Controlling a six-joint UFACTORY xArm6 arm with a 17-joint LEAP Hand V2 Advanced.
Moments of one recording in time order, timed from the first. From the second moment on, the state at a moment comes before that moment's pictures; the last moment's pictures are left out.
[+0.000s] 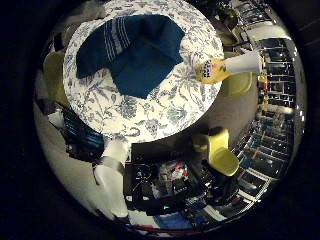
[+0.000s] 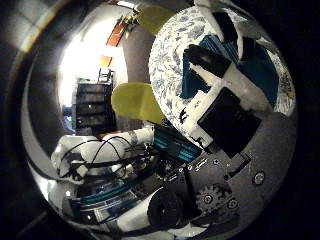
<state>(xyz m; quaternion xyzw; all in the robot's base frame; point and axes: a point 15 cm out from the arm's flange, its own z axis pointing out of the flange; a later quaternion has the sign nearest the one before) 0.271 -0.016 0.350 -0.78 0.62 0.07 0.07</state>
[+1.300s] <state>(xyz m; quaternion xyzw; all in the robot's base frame) 0.248 -0.217 0.430 -0.45 0.76 -0.06 0.46</state>
